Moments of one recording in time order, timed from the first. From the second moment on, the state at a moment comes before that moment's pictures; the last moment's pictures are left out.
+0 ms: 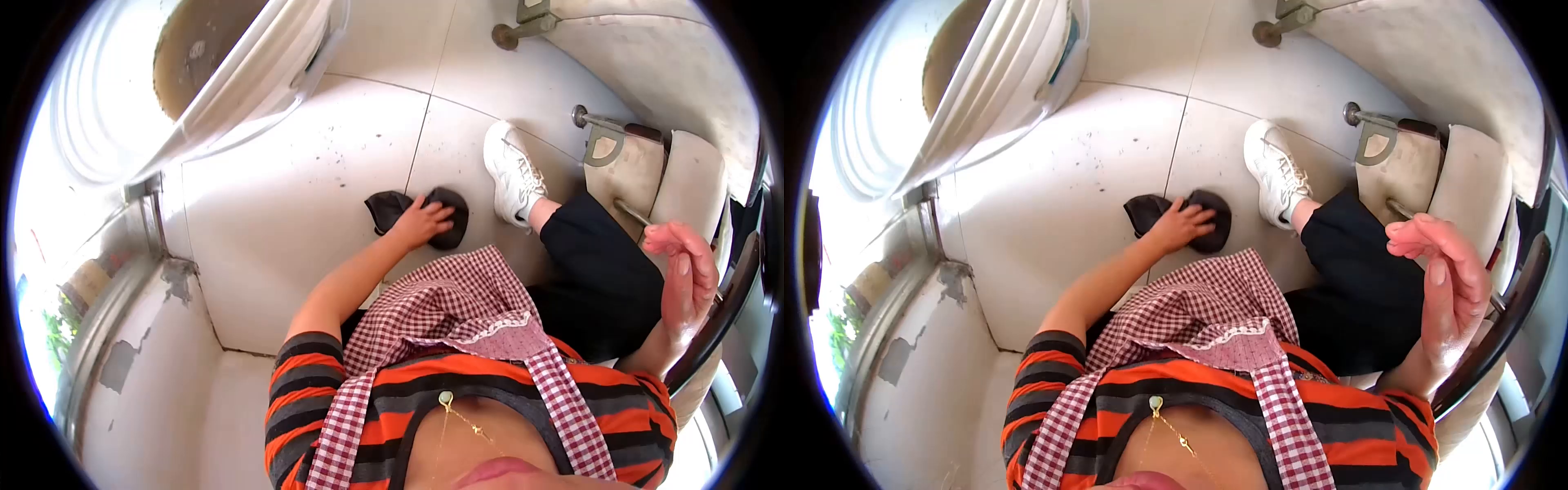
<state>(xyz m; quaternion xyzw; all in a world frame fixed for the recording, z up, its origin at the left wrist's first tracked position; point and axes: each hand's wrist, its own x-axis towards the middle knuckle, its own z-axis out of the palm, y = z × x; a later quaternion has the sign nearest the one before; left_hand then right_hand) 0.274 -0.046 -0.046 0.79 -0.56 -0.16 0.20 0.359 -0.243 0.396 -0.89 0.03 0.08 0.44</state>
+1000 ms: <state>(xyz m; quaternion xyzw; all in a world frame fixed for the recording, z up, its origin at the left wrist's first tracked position) 0.419 0.035 0.044 0.93 -0.33 -0.01 0.15 0.374 -0.213 0.407 -0.80 -0.31 0.15 0.50</state>
